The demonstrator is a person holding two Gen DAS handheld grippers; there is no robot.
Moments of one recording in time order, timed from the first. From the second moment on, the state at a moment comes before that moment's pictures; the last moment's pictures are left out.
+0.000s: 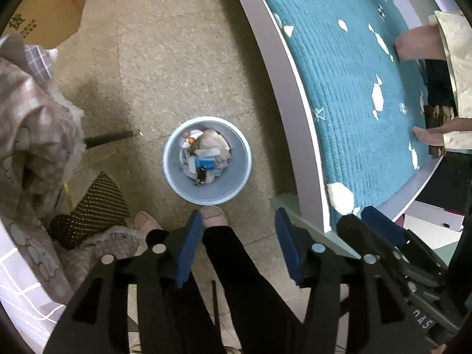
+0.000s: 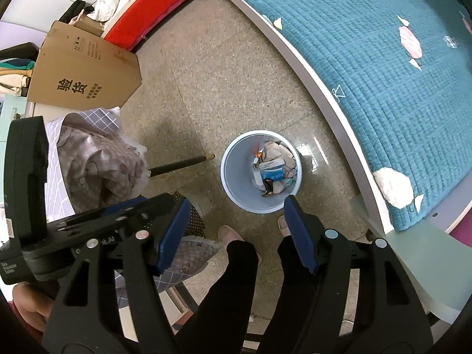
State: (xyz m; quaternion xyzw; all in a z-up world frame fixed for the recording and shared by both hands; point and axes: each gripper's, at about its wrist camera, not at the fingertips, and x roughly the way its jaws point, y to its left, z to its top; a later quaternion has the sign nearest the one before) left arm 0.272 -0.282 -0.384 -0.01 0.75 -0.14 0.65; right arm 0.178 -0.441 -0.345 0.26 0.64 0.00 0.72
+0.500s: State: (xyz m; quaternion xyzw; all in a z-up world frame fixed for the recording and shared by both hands) left arm 0.269 -0.156 -0.291 -0.08 0.69 -0.04 0.72; right arm 0.225 -0.352 -0.284 0.21 0.63 0.10 0.74
